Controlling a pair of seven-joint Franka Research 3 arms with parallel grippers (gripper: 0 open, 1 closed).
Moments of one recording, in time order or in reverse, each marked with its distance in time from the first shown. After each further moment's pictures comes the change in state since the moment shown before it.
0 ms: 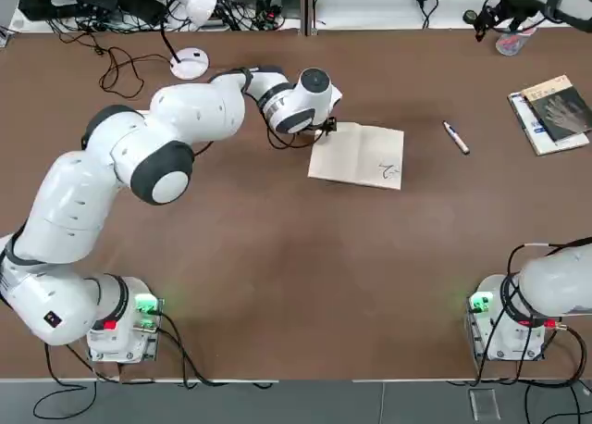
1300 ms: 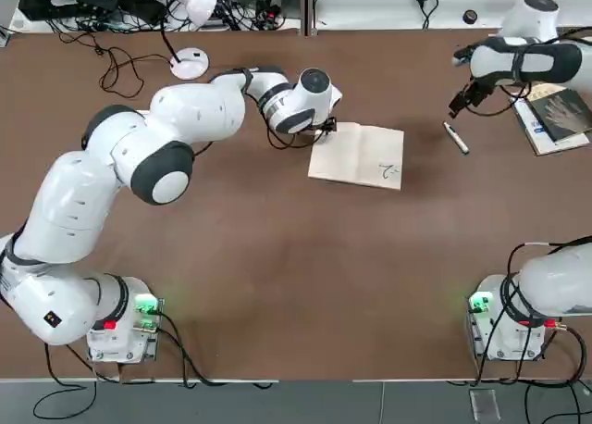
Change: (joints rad) left arm 0.000 0.001 0.000 0.001 0.001 0.000 0.000; right arm -0.012 0.020 0.018 -0.447 0.158 0.299 -0.277
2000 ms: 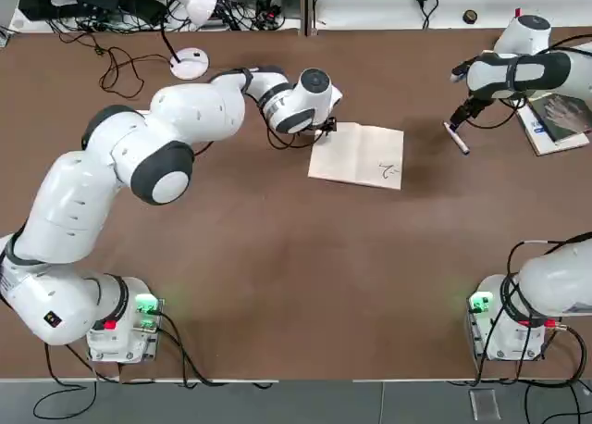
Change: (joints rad) left arm 0.000 0.000 0.000 0.000 0.000 0.000 0.000; right arm -0.013 0.067 -0.018 -0.020 -0.014 0.079 -0.092
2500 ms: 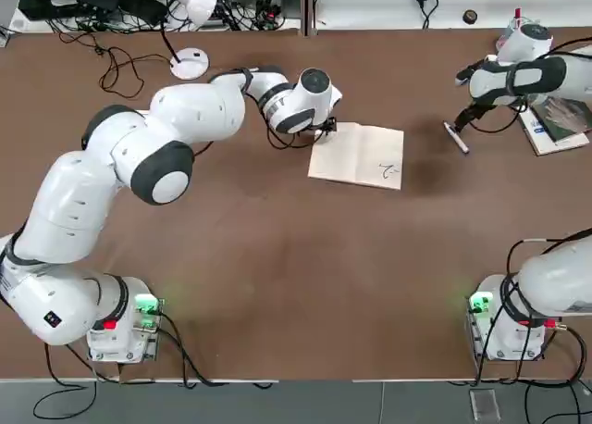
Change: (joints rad) left arm 0.000 0.000 0.000 0.000 0.000 0.000 0.000; right arm -0.007 0.070 -0.031 -0.010 -0.029 0.125 -0.028
